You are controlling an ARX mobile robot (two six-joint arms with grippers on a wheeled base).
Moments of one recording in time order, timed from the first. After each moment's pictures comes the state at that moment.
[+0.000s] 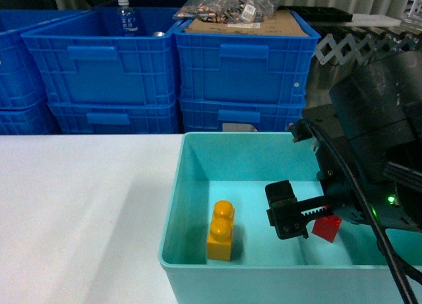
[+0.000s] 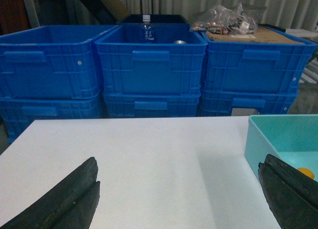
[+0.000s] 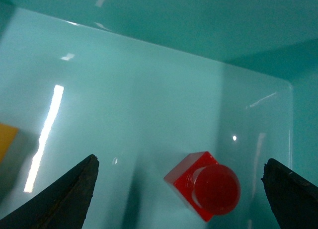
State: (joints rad) left arm 0.00 0.01 0.02 0.00 0.00 0.00; right arm 0.38 1.93 0.89 0.24 0.24 0.06
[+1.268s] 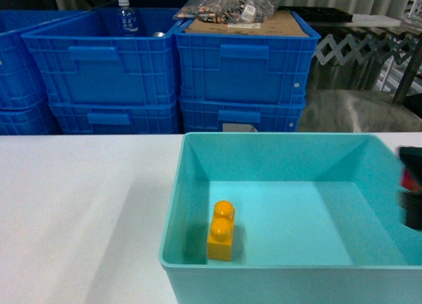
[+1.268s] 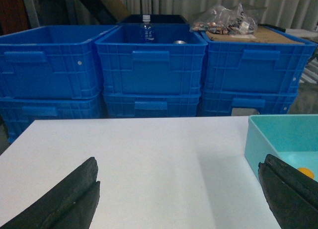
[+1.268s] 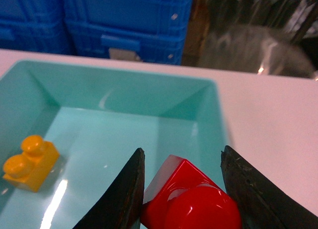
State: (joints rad) left arm 0.00 0.01 0.02 0.00 0.00 0.00; right arm 0.33 1.24 0.38 0.51 0.23 0.02
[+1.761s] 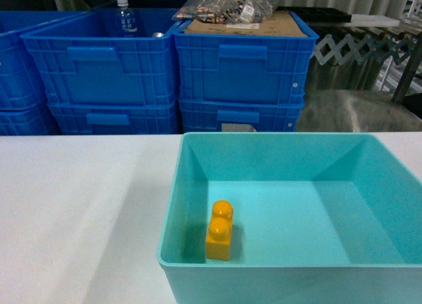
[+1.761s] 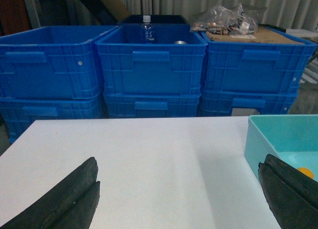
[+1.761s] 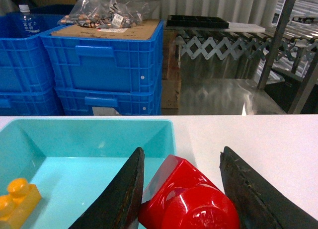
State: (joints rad) left arm 0.00 0.01 0.02 0.00 0.00 0.00; right arm 0.19 0.70 0.06 0.62 0.20 -0.01
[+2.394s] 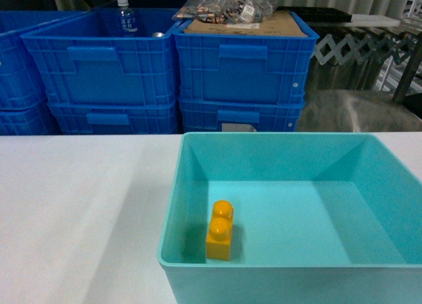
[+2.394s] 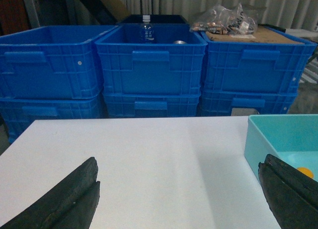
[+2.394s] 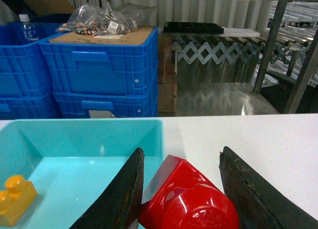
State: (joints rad) left arm 0.00 0.01 0.02 0.00 0.00 0.00; right arm 0.00 0.38 0.01 0.38 0.00 -0.01
